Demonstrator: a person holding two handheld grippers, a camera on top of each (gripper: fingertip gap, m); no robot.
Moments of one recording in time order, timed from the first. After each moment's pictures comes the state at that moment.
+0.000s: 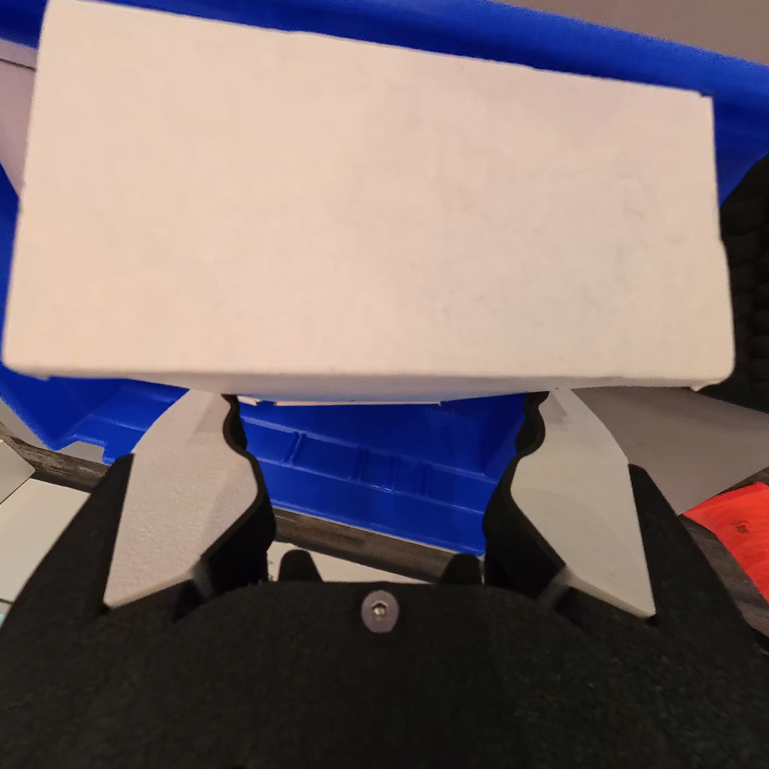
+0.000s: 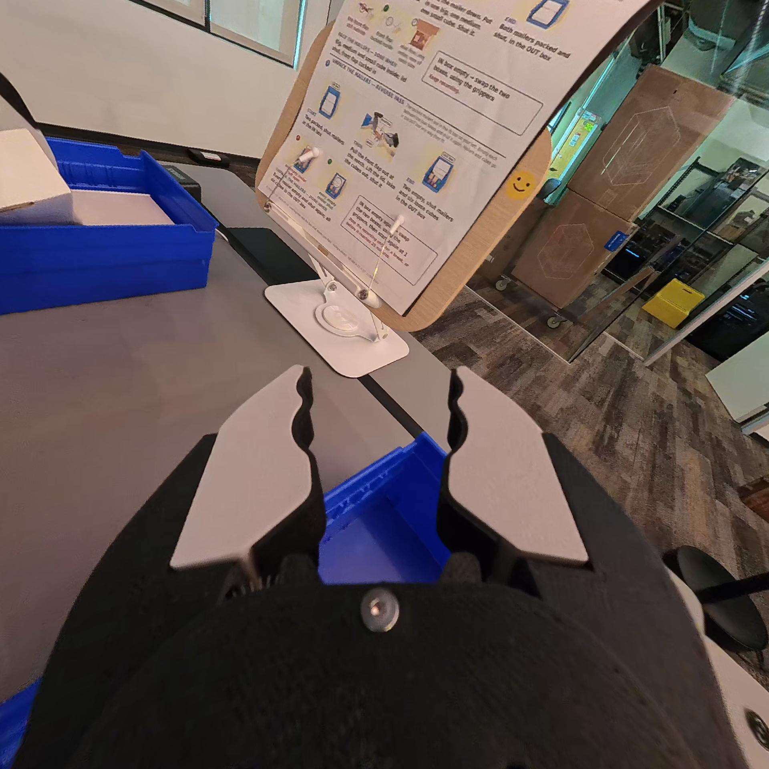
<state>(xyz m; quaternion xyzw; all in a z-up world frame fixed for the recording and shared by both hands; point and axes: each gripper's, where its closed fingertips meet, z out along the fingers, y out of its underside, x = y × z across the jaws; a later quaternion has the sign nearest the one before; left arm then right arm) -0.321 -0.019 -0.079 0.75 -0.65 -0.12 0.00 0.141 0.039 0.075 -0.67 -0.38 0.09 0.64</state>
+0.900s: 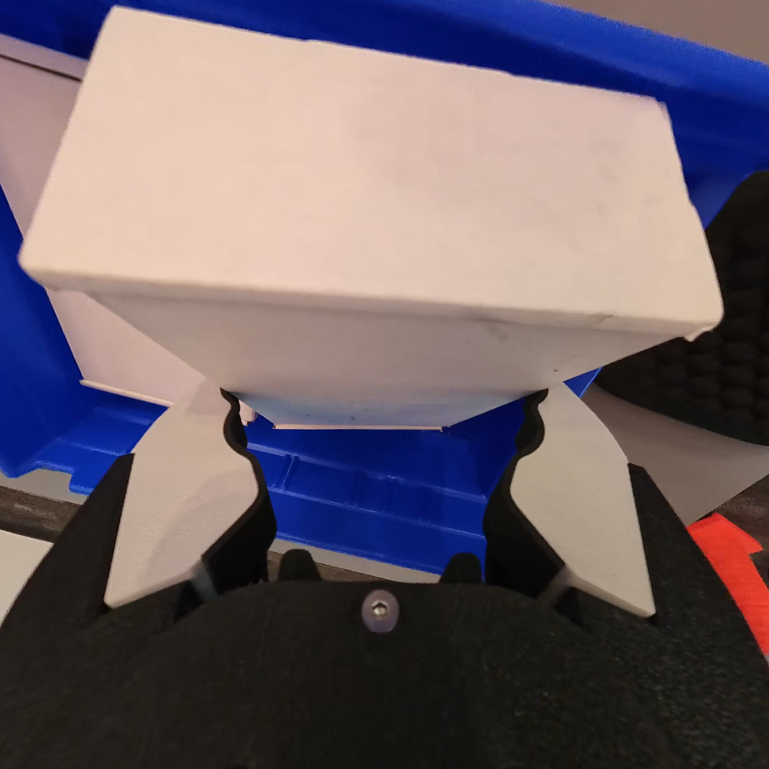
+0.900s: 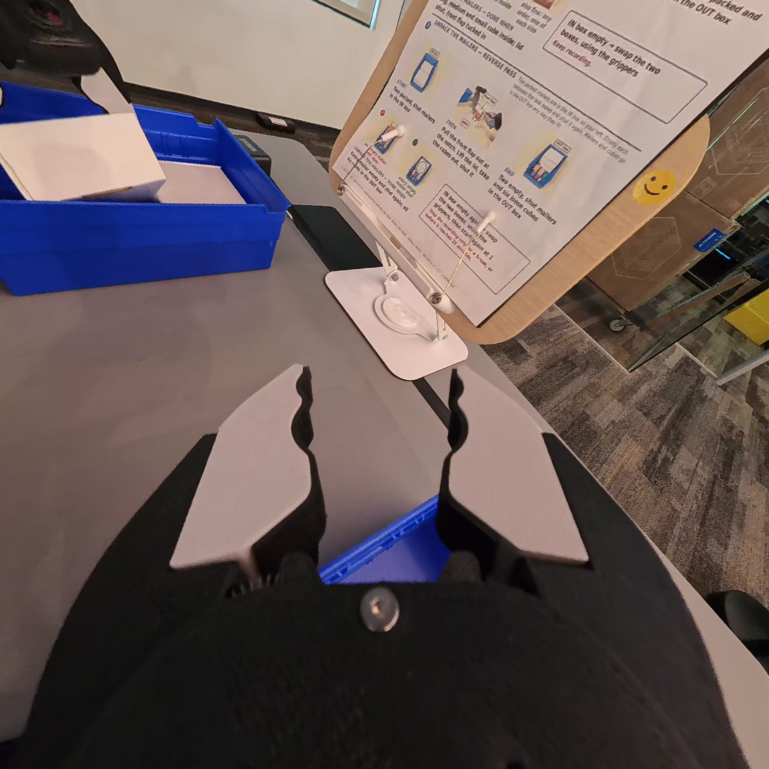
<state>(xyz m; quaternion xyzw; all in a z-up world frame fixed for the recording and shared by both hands) -0.316 -0.015 -0.085 0.77 -0.63 -0.07 -0.02 0.087 0.036 0.054 -0.67 -0.44 0.12 0.59</state>
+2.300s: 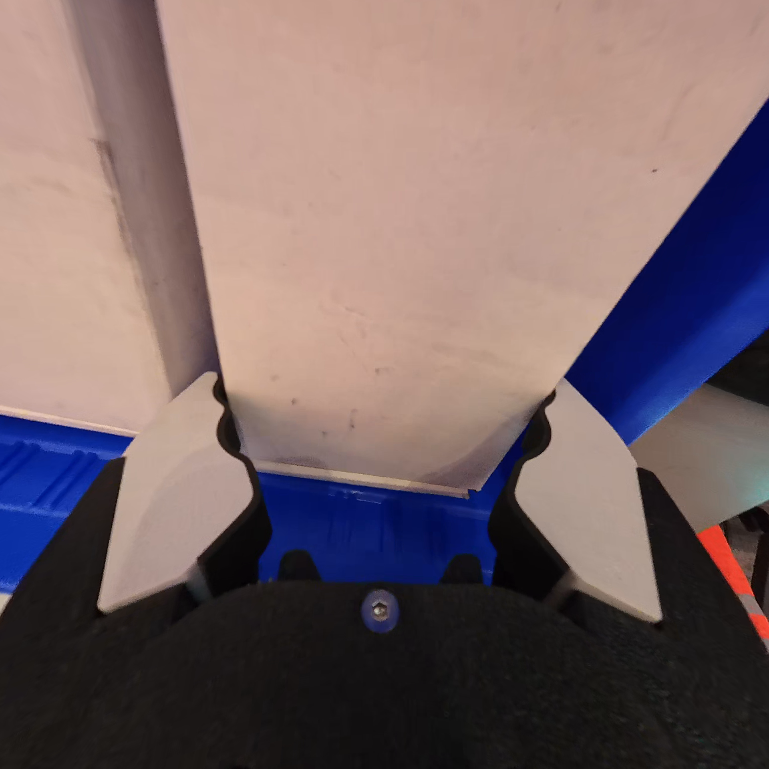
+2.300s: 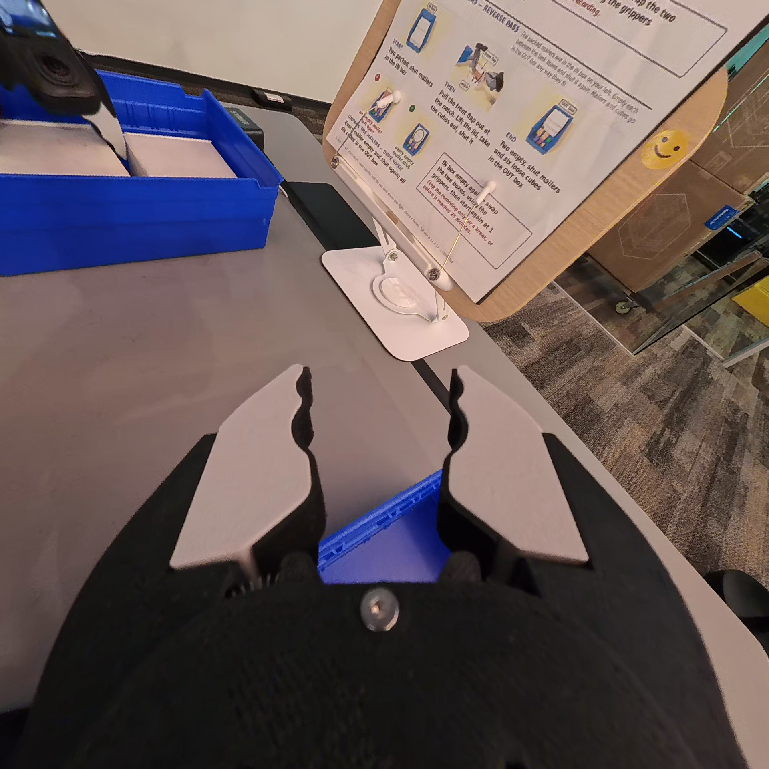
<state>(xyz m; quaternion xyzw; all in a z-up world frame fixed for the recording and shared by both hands) -0.362 -0.020 -0.137 0.78 -0.62 -0.07 0.04 0.096 0.039 0.043 -0.68 -0.44 0.11 0.57</state>
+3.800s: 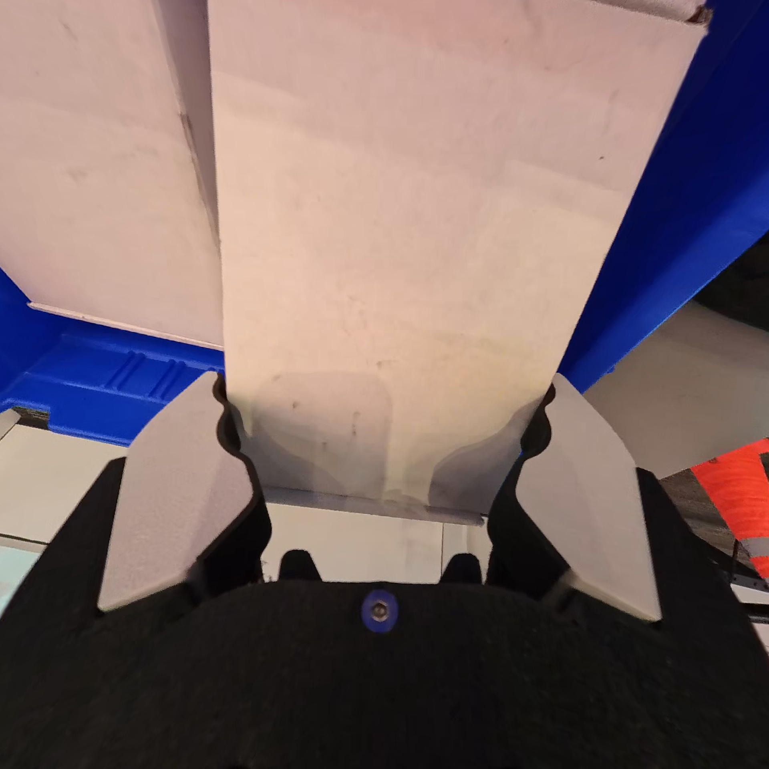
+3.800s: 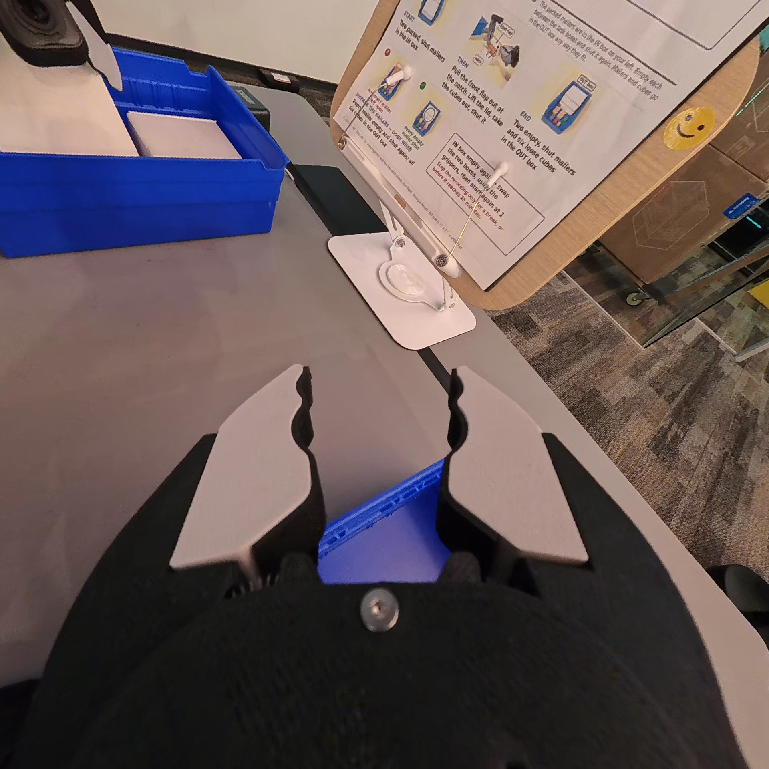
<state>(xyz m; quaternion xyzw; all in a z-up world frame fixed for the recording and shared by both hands) -0.369 -0.017 -0.091 0.75 -0.63 -0.17 0.08 0.100 0.037 0.037 -0.69 -0.45 0.11 0.56</state>
